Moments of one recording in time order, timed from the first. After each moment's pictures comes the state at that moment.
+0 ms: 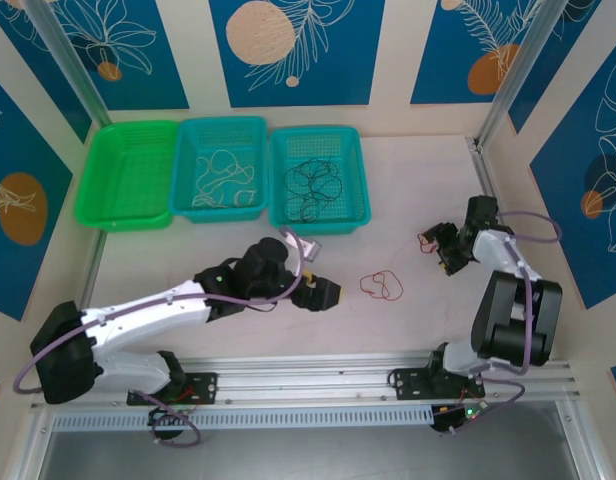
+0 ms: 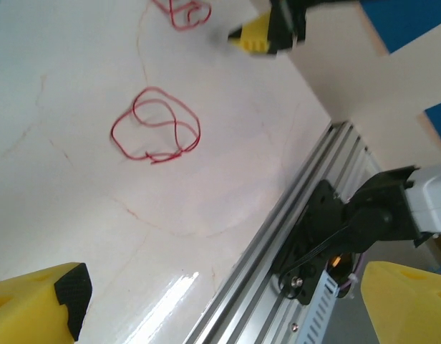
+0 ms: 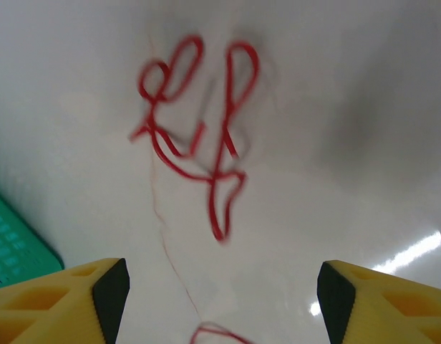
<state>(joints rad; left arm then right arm) -1.01 1.27 0.84 -0.12 0.26 -0.61 -0.26 1.49 0.91 -0.61 -0.29 0.76</state>
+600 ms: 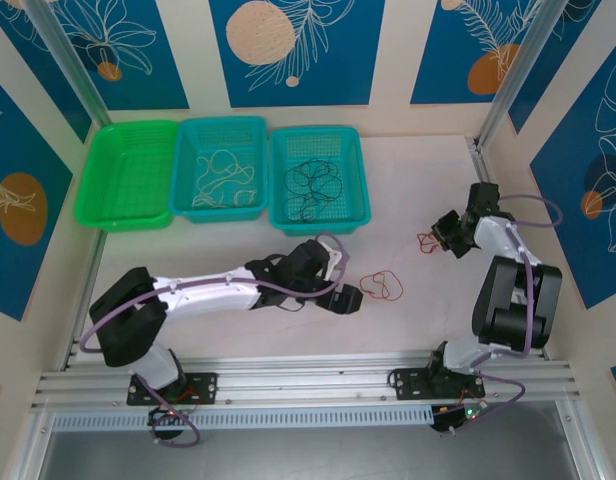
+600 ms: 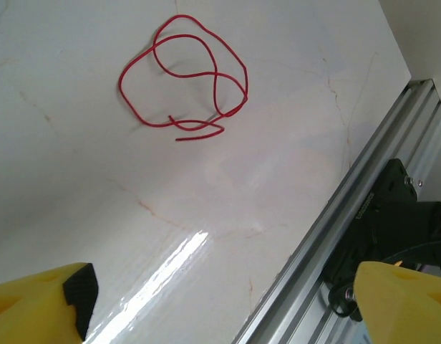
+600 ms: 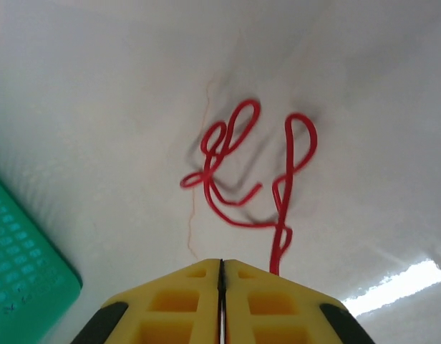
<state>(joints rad) -1.05 1.63 1.02 -0.16 0.25 -0.62 -0.26 1.51 0.97 -0.61 -0.28 0.71</state>
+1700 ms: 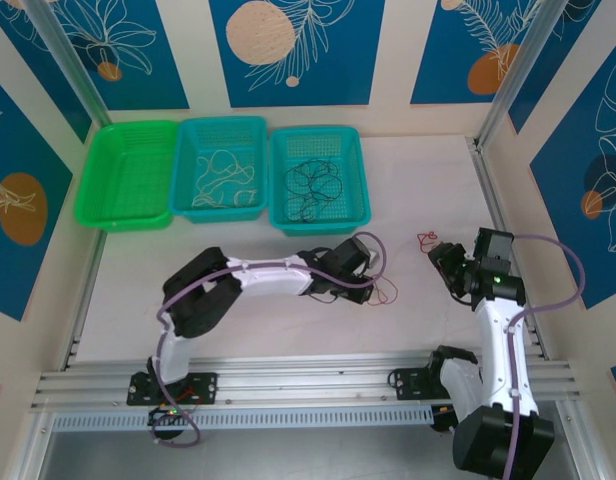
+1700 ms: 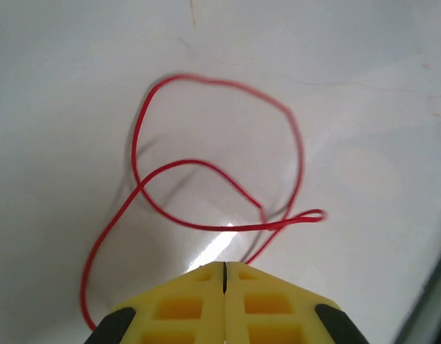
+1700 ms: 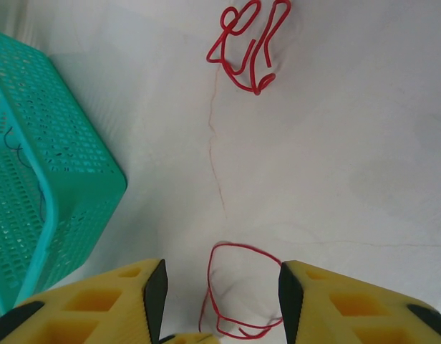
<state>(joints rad) -1.07 1.98 1.33 -0.23 0.20 -0.56 -0.25 0.81 0.69 -0.79 -0.31 0.78</state>
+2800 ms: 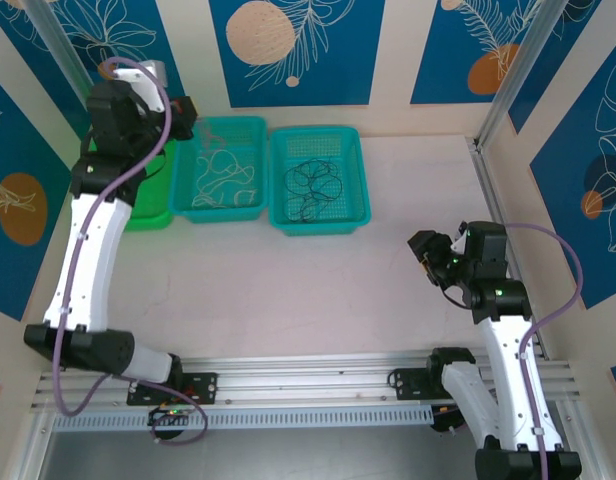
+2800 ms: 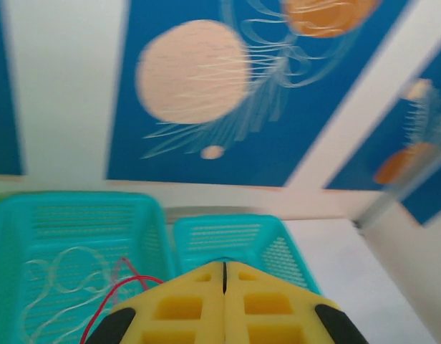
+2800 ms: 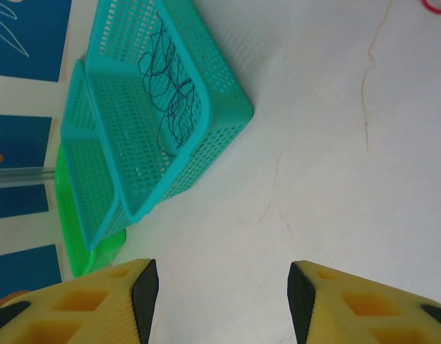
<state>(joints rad) -0.11 1.46 1.81 -0.59 0.23 -0.31 -0.01 0.70 0.81 -0.81 -0.39 0.96</state>
